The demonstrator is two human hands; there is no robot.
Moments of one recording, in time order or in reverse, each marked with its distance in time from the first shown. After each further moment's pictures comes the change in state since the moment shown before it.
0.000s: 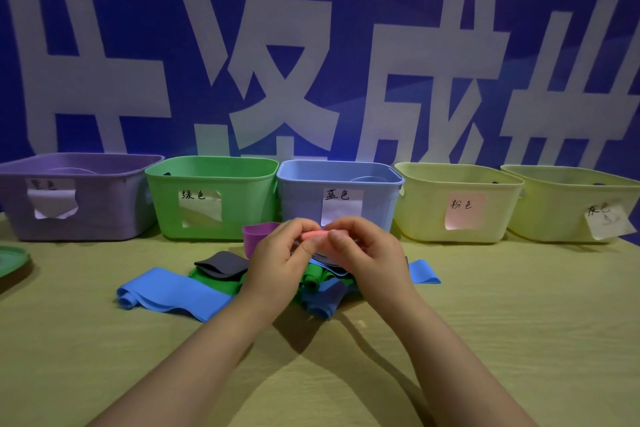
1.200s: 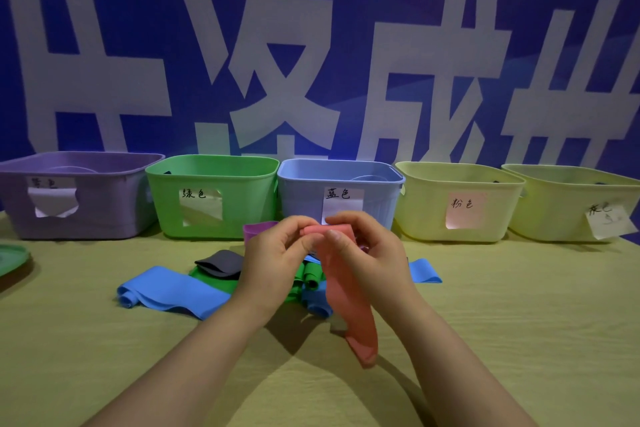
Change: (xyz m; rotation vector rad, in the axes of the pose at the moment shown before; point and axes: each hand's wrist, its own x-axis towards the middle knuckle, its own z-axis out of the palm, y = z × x) left_hand 0.000 0.007 -0.002 -0.099 0.039 -0.081; right_hand -0.001 0.000 0.002 0.046 0.043 -0.030
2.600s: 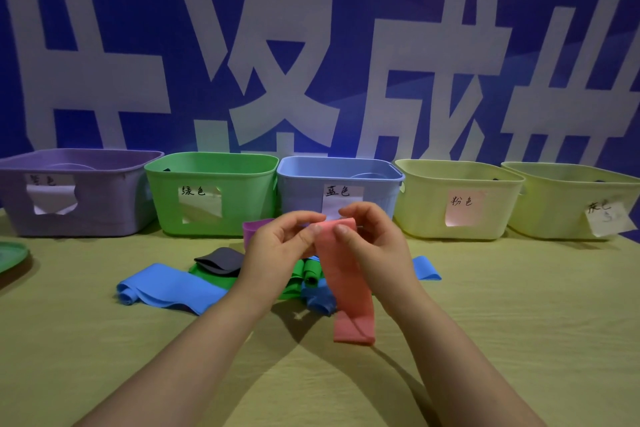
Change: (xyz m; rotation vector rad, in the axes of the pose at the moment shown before) left_hand 0.003 0.009 0.004 -0.341 -0.020 -0.146; right_hand 0.005 0.010 0.000 0.178 0.044 0.111
